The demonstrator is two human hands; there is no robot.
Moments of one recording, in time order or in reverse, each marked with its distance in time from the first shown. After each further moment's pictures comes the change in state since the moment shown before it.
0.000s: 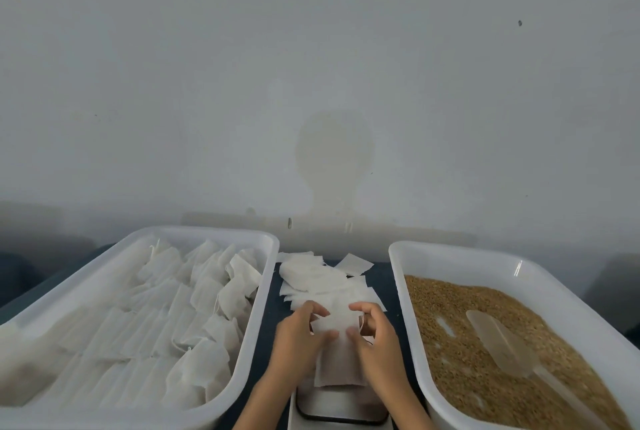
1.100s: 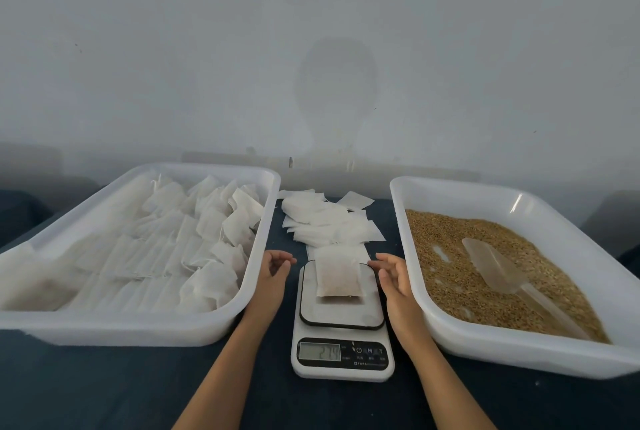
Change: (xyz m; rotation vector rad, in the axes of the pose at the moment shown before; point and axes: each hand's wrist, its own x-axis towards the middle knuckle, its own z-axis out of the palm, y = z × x) left_hand -0.020 -0.056 -0.001 -0.462 0.224 -0.079; right_hand -0.029 0.048 -0.021 0.243 0.002 0.056
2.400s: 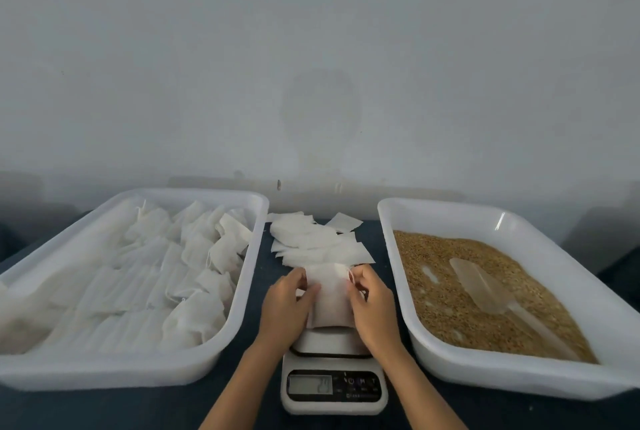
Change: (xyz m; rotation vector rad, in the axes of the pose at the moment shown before) left_hand -0.007 0.025 0.026 0.356 -0.170 0.225; right_hand 0.008 -0.034 0.027 -0.351 0.071 -0.145
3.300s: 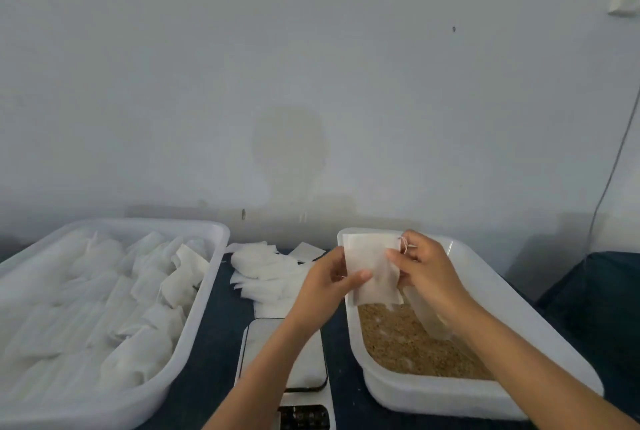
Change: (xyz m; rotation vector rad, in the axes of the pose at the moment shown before) left_hand 0.025 0.131 0.039 -0.605 -0.314 0.170; right_hand 0.048 -0.064 -0.157 0.016 -0.031 0.017
